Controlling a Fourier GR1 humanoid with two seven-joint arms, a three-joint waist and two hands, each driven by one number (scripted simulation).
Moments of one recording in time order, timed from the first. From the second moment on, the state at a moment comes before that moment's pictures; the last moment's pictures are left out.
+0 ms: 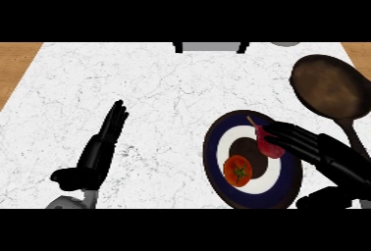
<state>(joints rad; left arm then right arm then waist) -0.07 0.29 -0.37 -1.55 0.26 0.26 -0.17 -0.06 -0.64 0.25 -1.78 0.41 0.25 -0.42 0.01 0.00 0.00</state>
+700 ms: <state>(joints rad) -0.08 0.23 -0.33 -1.54 0.21 0.23 -0.15 -0.11 -0.46 0.48 -1.72 0.85 0.26 -0.19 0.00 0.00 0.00</state>
